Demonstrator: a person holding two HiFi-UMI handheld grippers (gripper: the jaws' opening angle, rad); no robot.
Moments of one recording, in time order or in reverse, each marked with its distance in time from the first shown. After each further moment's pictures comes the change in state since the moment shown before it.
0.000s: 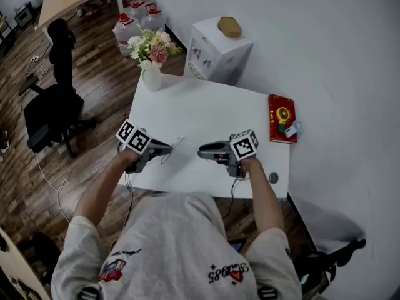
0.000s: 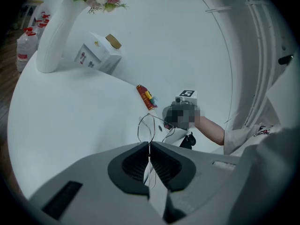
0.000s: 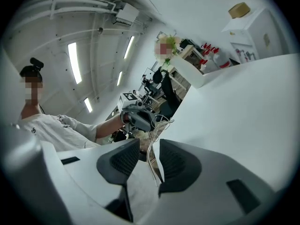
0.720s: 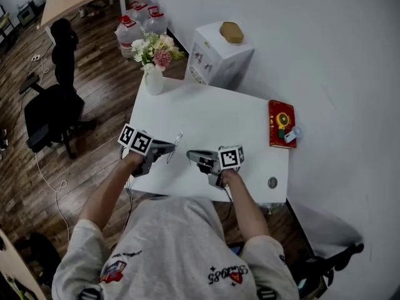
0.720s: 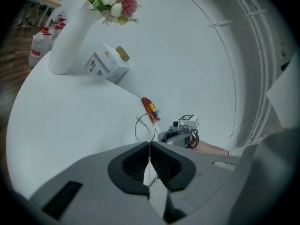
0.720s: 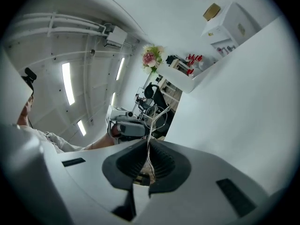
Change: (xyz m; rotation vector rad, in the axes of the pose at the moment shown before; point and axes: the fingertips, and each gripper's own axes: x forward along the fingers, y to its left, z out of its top) left arm -0.005 0.009 0.021 -0.074 -0.170 0.023; right arm 0.049 -0.013 0.014 0.091 -0.264 -0.016
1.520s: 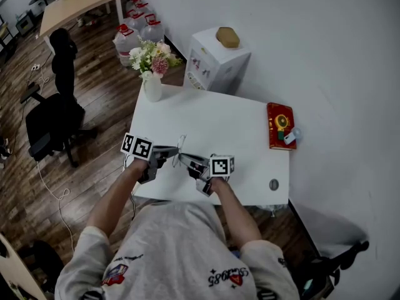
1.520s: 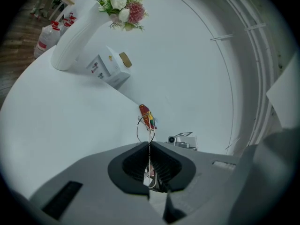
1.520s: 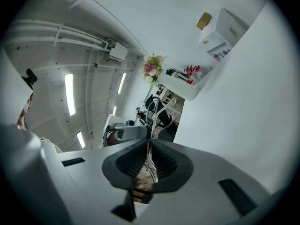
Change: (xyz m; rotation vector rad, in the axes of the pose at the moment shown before) left arm 0.010 -0.008 0.016 -0.074 -0.112 -0.052; right arm 0.026 0.005 0.011 0.019 -0.199 0.032
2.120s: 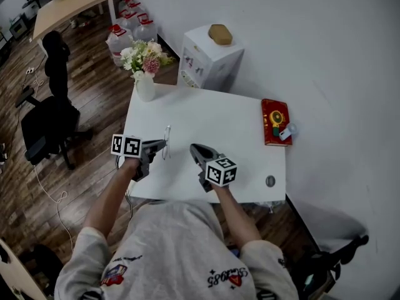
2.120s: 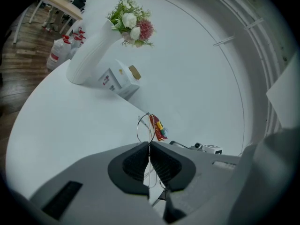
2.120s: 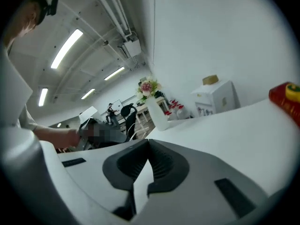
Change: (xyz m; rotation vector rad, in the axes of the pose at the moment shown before) left arm -0.023 0.027 0.018 -0.003 -0.130 0.114; right arm -0.059 -0.027 0.035 -0.445 -0.128 -0.485
